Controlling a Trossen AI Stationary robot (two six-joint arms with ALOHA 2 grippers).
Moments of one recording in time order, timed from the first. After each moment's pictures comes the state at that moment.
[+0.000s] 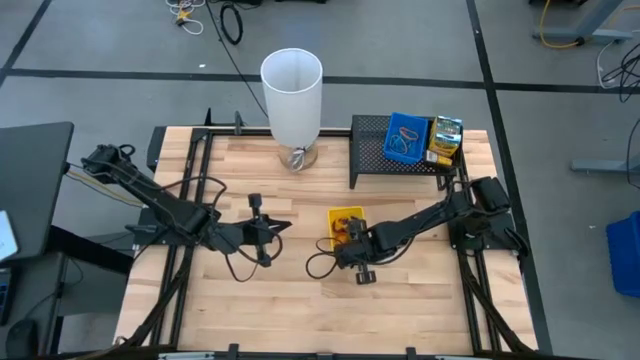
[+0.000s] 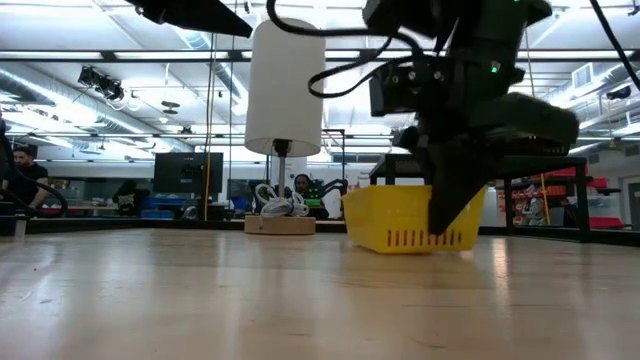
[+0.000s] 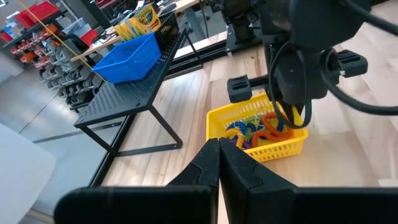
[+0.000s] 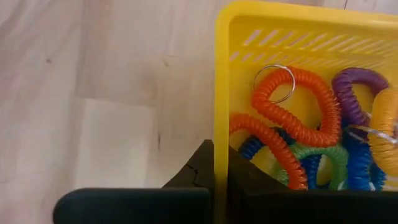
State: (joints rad) left arm -0.51 1.20 0.73 0.04 -0.84 0.15; right arm 0.30 1.88 1.20 -0.65 0.14 0.10
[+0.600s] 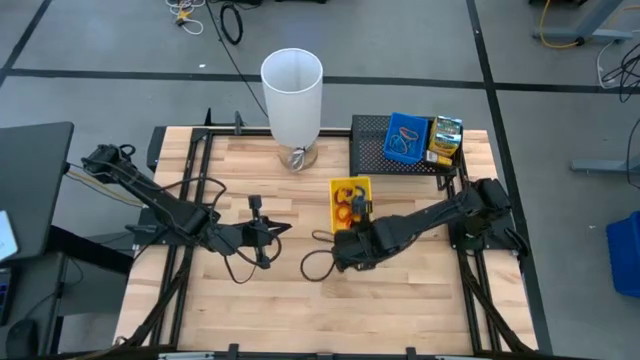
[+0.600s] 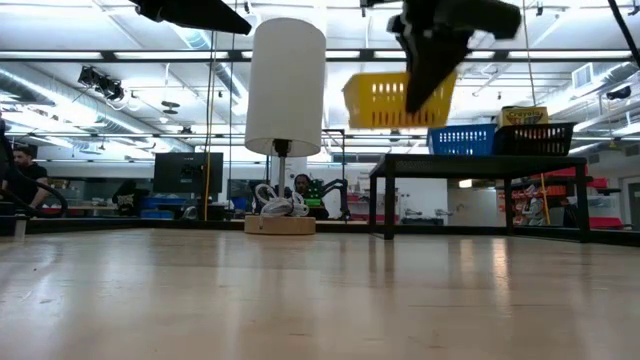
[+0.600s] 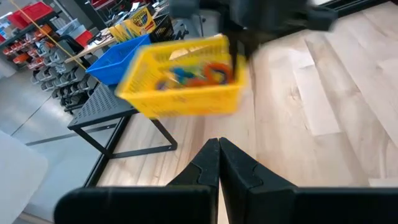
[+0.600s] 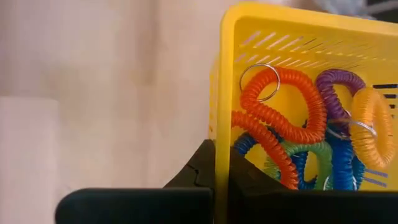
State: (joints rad) left arm -0.53 1.20 0.73 0.04 -0.83 0.14; right arm 0.34 1.88 1.62 -1.22 0.52 0.18
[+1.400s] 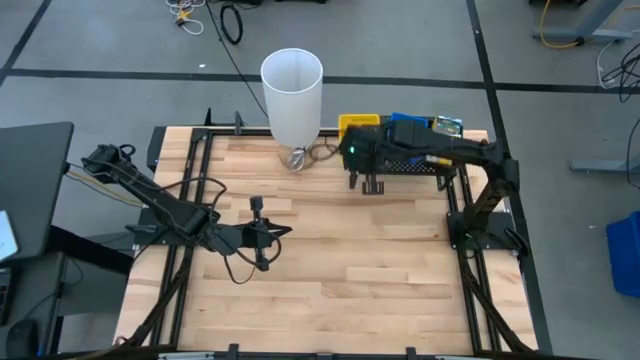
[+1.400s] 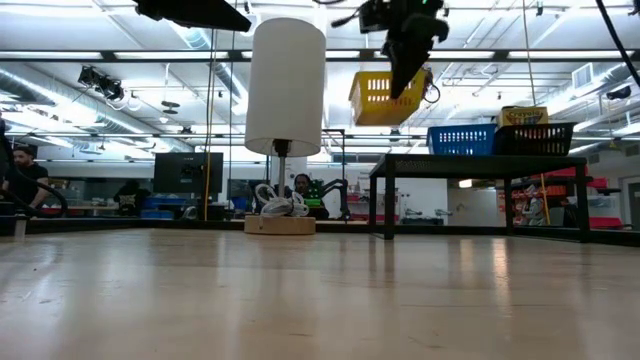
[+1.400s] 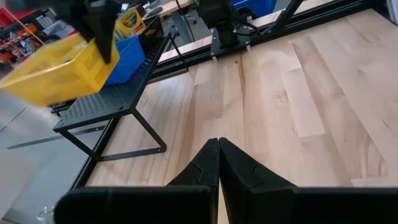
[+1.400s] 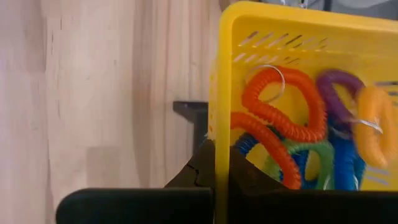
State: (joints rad) left arm -0.53 1.20 0.73 0.05 -0.78 0.13; right arm -0.20 1.74 1.81 -1.33 0.24 -0.32
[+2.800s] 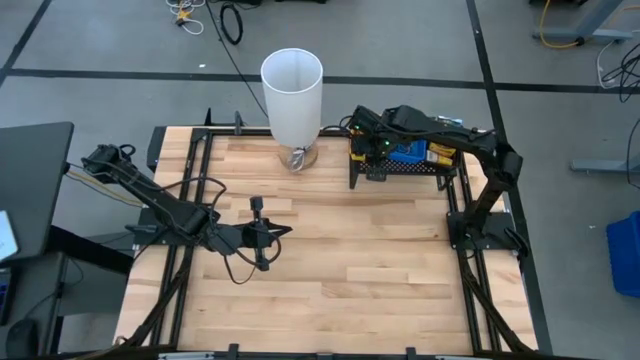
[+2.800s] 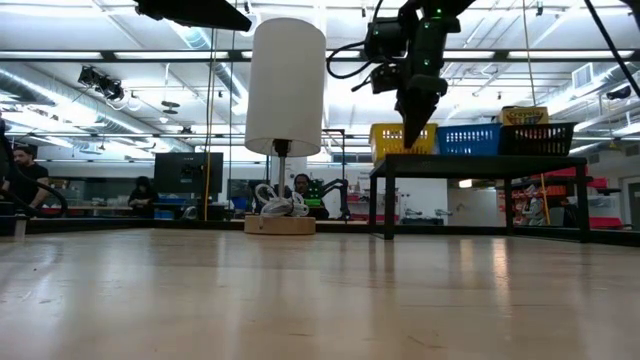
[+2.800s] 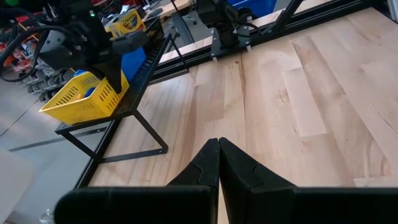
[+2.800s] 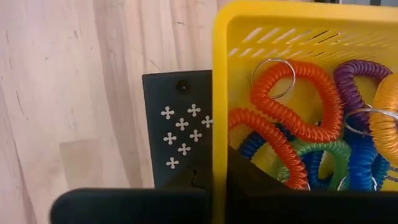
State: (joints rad) left arm -0.52 1.20 0.73 0.05 -0.78 0.14; right arm -0.46 1.74 1.57 -1.17 0.05 -0.40
